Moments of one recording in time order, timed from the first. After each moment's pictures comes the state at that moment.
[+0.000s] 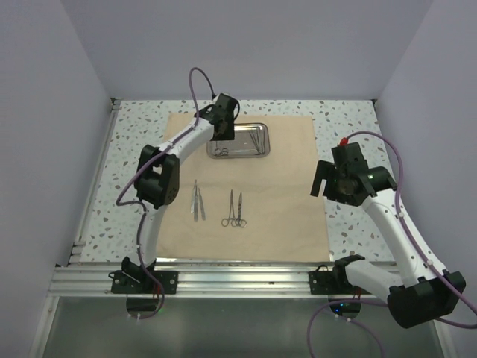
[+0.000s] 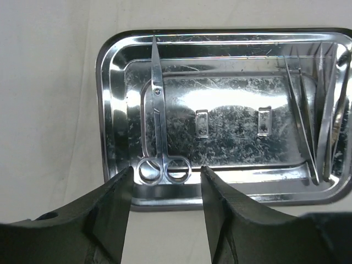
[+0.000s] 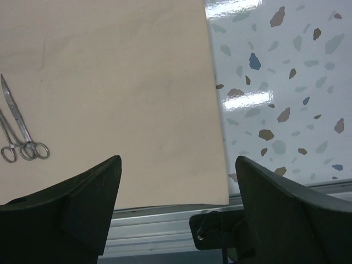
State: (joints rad) left arm -0.48 2.23 1.94 -0.63 -0.31 -0.45; right arm 0.27 1.07 1.08 -1.07 0.17 0.50
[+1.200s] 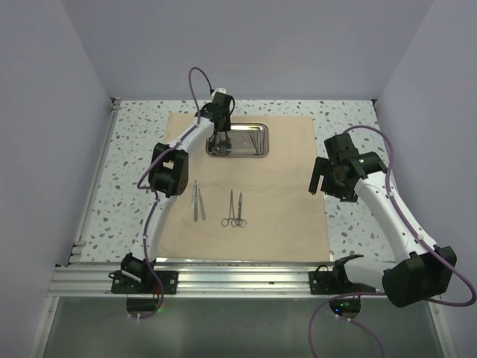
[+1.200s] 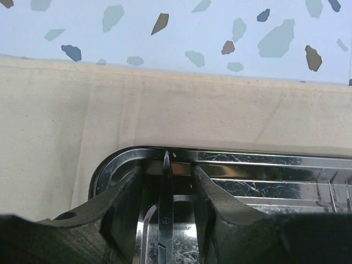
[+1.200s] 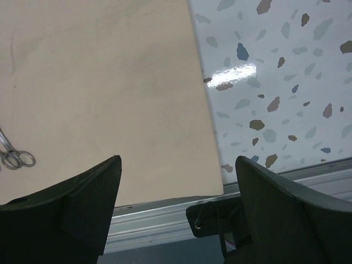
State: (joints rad) left arm -0.39 2.61 2.30 -0.49 -0.29 -0.36; right arm 0.27 1.22 1.16 -1.15 0.21 0.53
